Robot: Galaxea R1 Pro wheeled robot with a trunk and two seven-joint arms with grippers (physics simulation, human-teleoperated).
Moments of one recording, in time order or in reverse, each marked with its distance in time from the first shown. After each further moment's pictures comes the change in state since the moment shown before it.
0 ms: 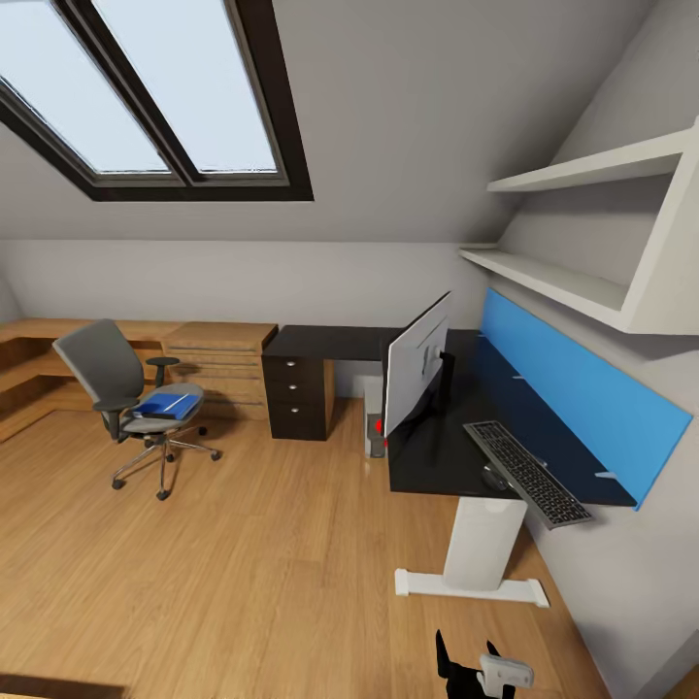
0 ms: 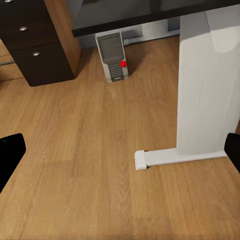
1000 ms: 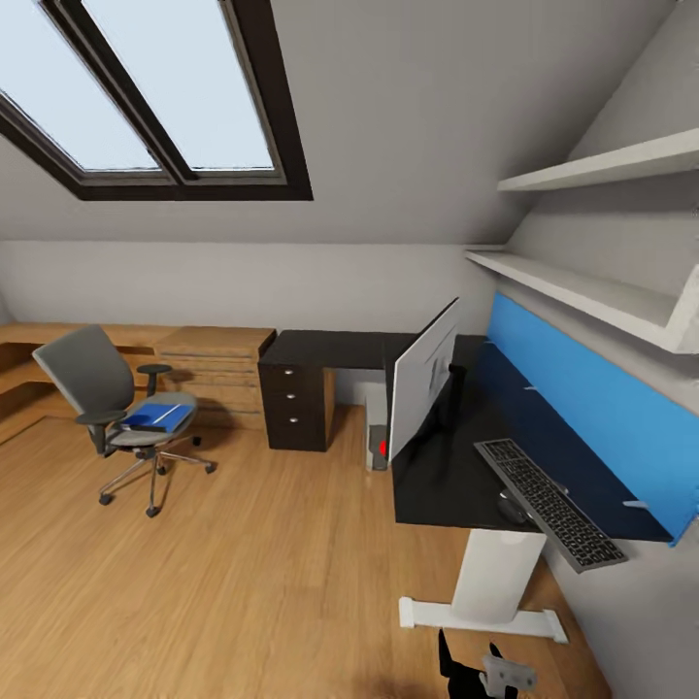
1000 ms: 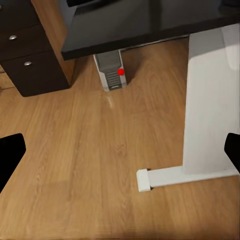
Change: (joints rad) left arm 0.001 -0.009 -0.002 -0.037 -0.004 -0.113 0.010; right arm 0.000 0.001 0.000 0.001 -0.034 0.000 0.000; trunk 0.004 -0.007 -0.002
